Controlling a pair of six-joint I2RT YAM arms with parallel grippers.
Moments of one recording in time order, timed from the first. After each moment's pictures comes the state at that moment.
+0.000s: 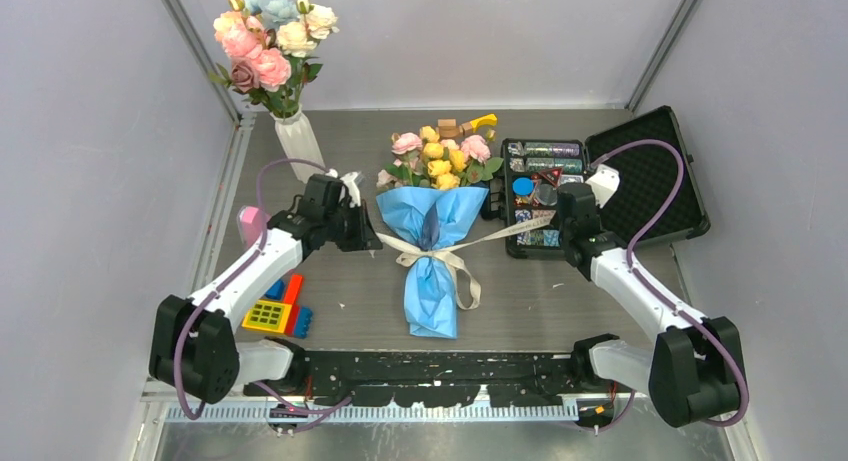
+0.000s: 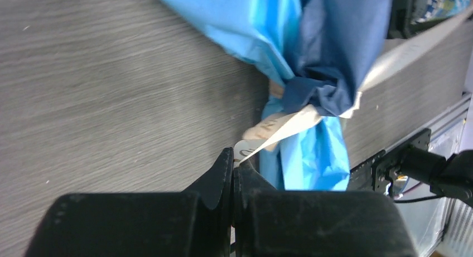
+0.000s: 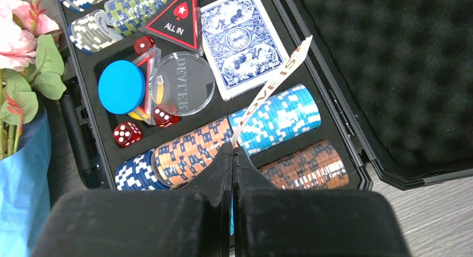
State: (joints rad) left arm -0.40 1.26 0.89 -0.47 0.33 -0.43; right arm 0.23 1.13 0.64 -0.10 0.53 0.50
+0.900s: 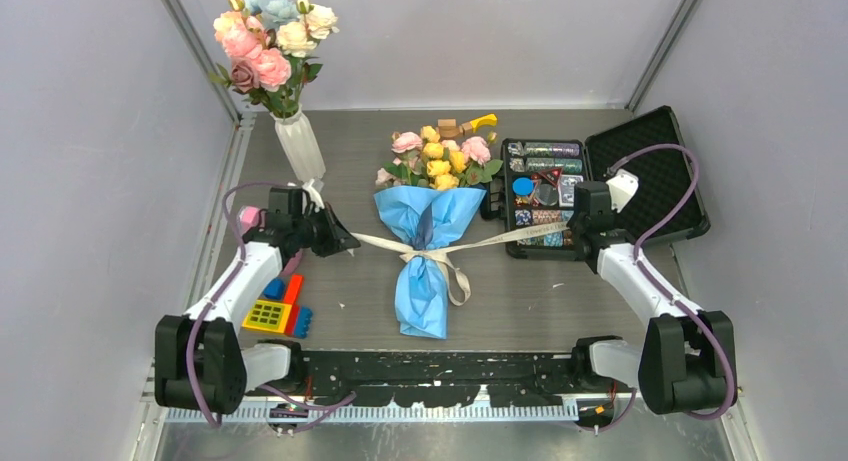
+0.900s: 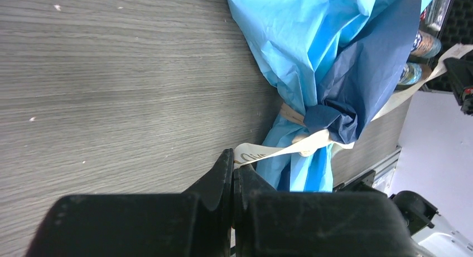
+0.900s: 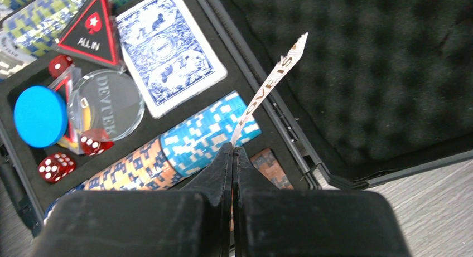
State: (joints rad) left arm -0.12 1.20 0.72 -0.37 0.47 -0.54; right arm 0.10 1.18 0.64 -0.13 0.51 0.49
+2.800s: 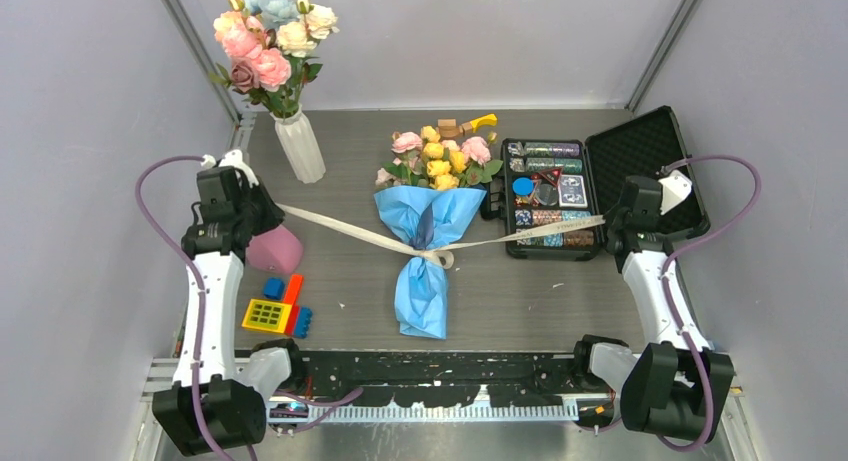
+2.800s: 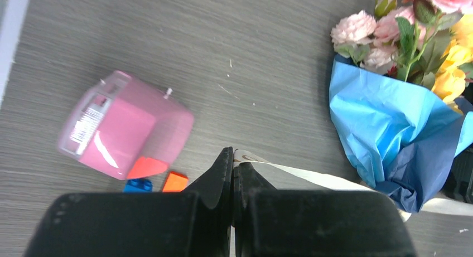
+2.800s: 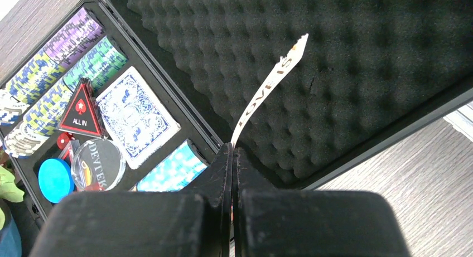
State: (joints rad) left arm 0.18 1.00 0.98 -0.67 0.16 -0.27; right arm -0.18 1.05 0.70 -0.23 0.37 0.50
